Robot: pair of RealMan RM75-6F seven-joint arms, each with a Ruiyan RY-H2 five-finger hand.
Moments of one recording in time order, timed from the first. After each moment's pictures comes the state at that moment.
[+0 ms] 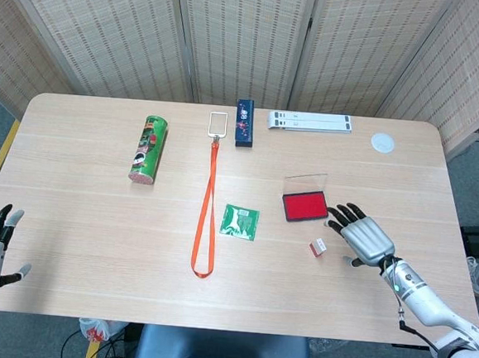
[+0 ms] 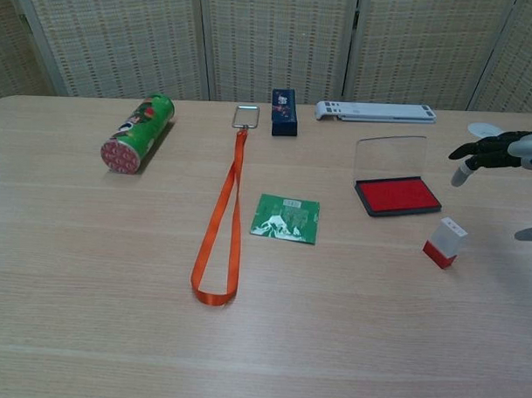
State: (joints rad) left arm -0.09 -1.16 -0.07 -1.61 1.40 1.46 0.22; right arm 0.58 -1.22 0.02 -1.36 -1.61 0.87 0.04
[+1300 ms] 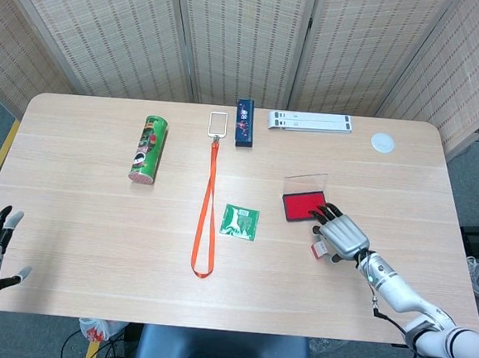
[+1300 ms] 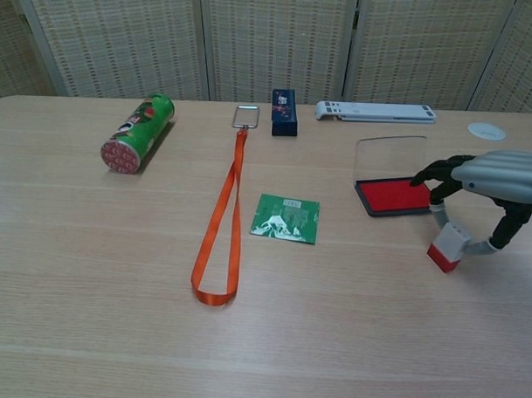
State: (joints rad) left arm -0.08 -1.15 -0.05 -1.62 1.44 1.49 0.18; right arm 0.67 -1.40 -0.02 -1.18 -1.58 0.84 0.06
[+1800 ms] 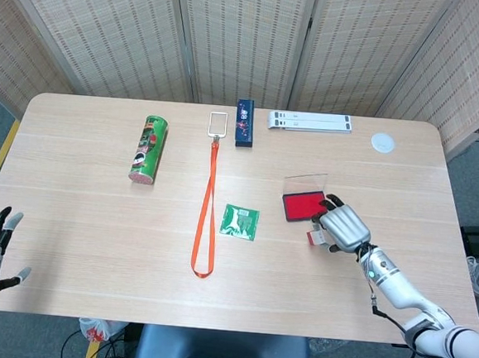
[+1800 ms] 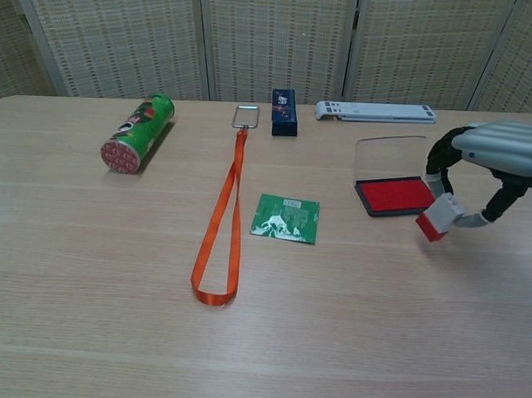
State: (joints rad) left arm -0.07 -1.15 -0.05 -1.62 1.44 1.49 0.18; right arm 0.66 -1.40 0.01 -1.18 -1.58 0.96 0.08
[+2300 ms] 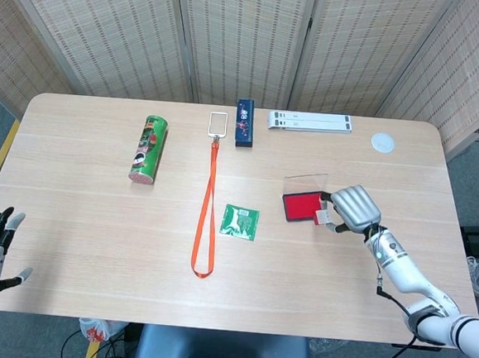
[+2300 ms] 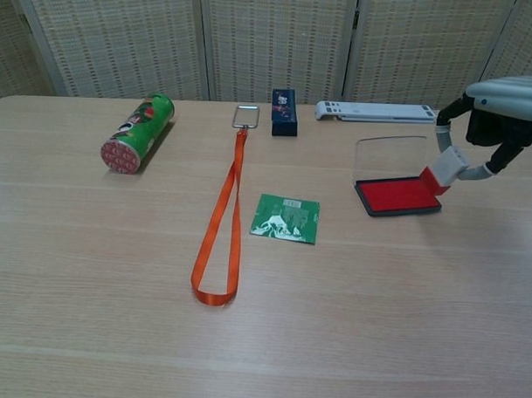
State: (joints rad) left arm -0.08 -1.15 -0.05 -1.62 1.44 1.48 0.18; right arm 0.70 -1.34 0.09 -1.21 -1.46 0.87 0.12
